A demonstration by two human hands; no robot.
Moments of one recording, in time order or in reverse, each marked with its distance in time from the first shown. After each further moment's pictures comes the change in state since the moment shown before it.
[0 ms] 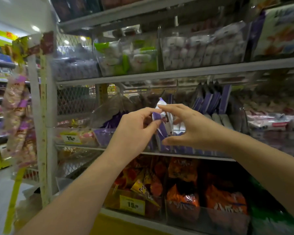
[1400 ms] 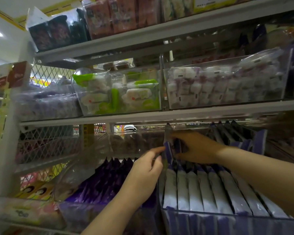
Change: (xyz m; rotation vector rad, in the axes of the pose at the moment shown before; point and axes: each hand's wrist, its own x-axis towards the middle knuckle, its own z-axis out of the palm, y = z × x) left_hand 0.127 -0.129 0.062 -0.169 -0.146 -0.093; right_hand 0.160 0.142 -0.007 -0.273 0.039 0.081
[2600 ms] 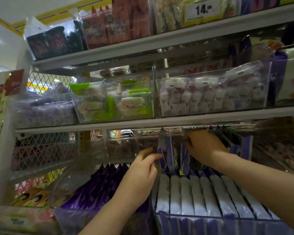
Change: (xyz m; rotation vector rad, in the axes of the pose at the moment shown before) left_hand 0.005 0.014 -0.002 0.338 -0.006 0.088; right_hand -0.019 0.003 -0.019 -0.253 0.212 0.326
